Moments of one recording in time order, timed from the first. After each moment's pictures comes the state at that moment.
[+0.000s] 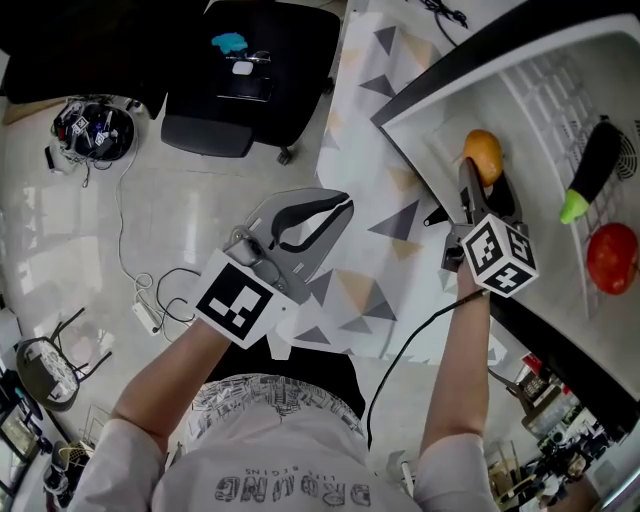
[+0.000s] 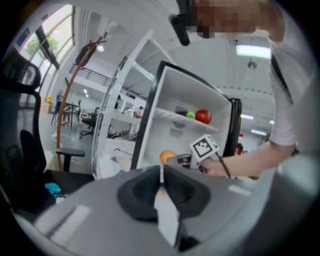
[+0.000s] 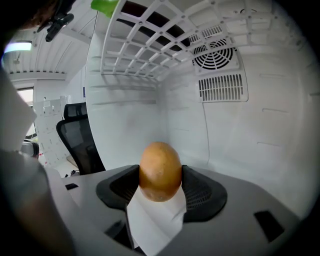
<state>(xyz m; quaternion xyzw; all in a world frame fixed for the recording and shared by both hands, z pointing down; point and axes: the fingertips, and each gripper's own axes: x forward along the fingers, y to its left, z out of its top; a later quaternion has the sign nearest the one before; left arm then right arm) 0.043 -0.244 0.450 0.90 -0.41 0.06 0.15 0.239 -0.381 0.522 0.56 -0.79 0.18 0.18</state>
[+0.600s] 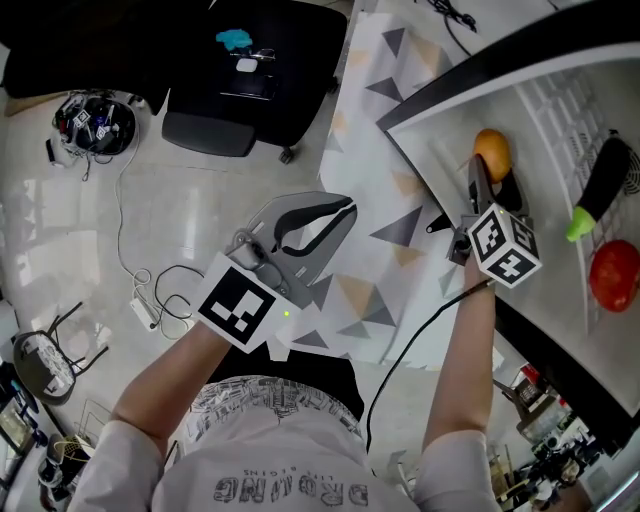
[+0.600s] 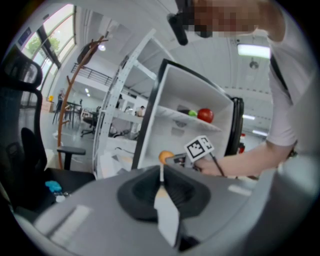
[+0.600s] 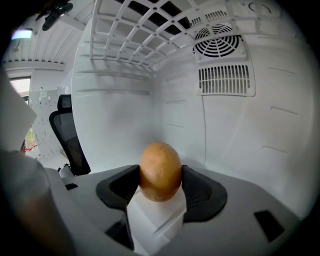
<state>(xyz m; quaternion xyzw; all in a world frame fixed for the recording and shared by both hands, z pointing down) 0.043 -0.248 0.457 0.90 -0.41 0.06 0.16 0.251 -0.408 0.539 0.57 -0.77 0.16 0.21</state>
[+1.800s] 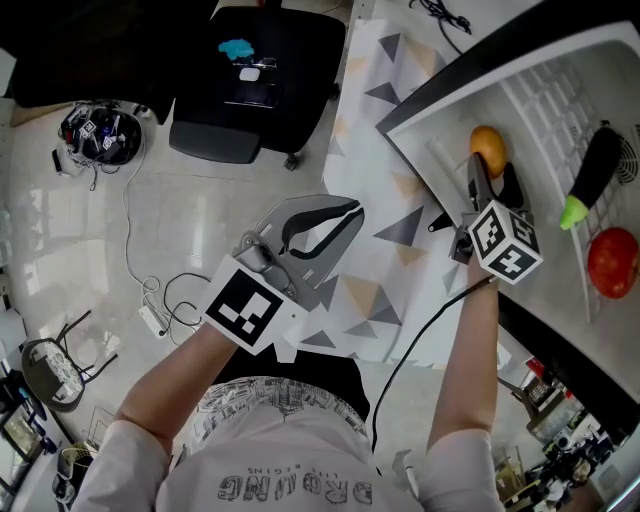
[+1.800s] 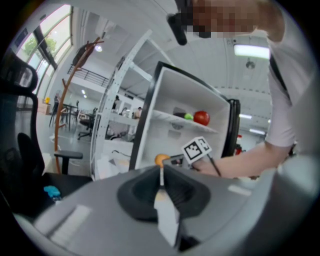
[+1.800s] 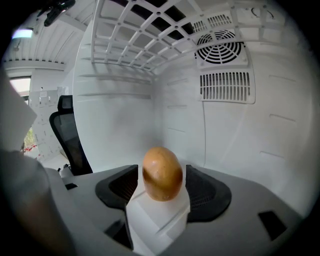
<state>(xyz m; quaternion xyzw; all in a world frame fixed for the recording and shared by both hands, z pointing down) 0.048 -0.245 0.442 0.90 -0.40 0.06 0.14 0.248 -0.406 0.530 0.57 -0.77 0.16 0.21</state>
